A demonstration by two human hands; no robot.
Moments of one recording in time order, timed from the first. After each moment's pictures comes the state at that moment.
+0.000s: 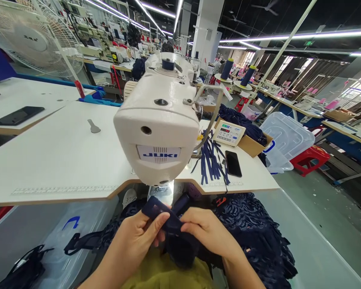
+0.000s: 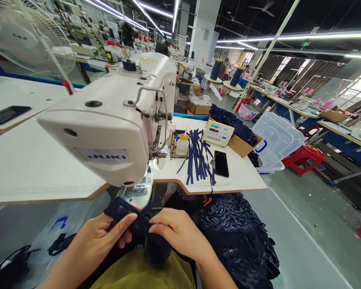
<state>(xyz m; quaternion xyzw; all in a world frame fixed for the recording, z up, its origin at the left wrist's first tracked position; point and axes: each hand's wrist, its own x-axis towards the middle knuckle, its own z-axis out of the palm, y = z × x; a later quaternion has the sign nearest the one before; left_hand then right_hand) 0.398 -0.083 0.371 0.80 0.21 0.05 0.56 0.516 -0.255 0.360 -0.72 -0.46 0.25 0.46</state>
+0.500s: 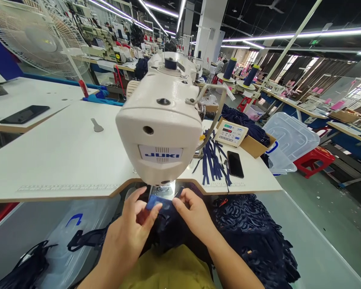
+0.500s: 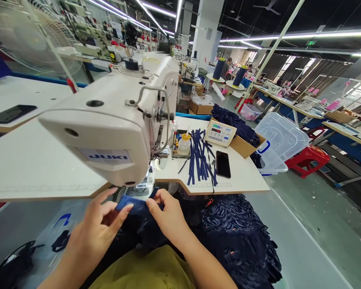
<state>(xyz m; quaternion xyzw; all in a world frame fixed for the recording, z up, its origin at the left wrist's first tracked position) 0.393 -0.070 0.347 0.89 0.25 0.26 0.28 0.521 -0.205 0.338 -0.74 -0.31 0.21 0.56</state>
